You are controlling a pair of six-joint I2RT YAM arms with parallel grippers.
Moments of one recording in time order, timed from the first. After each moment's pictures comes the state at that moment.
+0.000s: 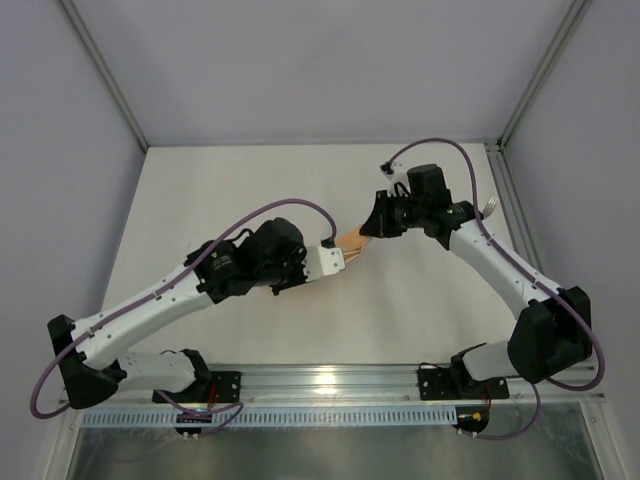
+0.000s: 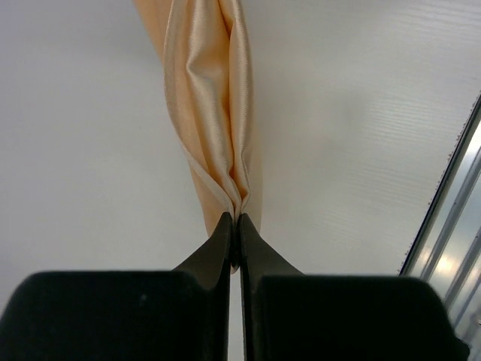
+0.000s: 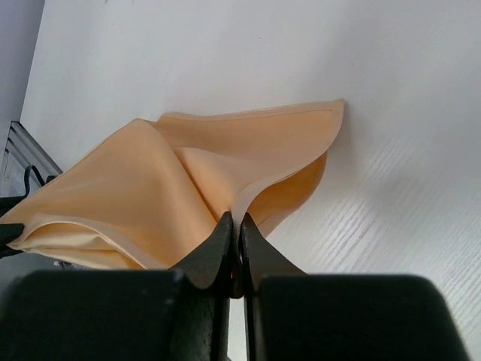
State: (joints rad) left arm -0.99 1.19 1.20 -0.84 -0.06 0.50; right arm 0.38 1.38 1.10 -0.40 -0.48 0.31
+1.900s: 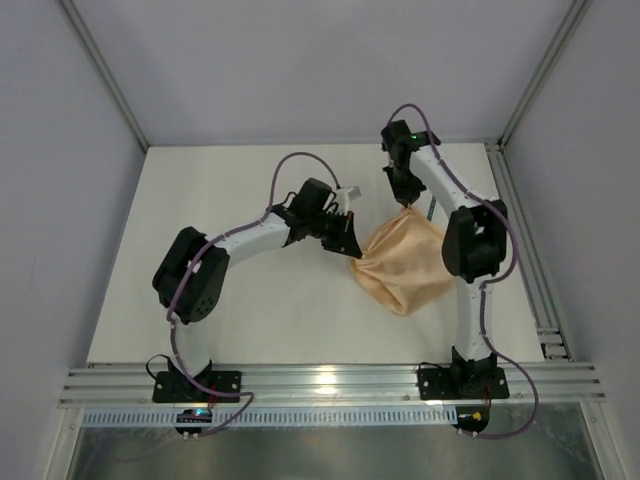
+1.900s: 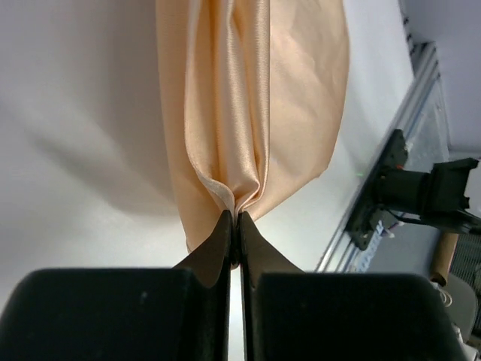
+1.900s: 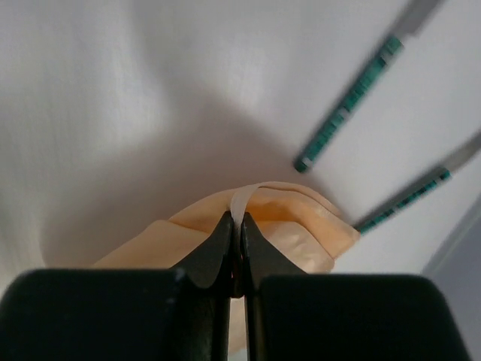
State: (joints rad) left arm -0.72 1.92 1.37 -0.20 0.62 -0.42; right arm 0.27 2.11 1.97 -1.14 0.25 0.02
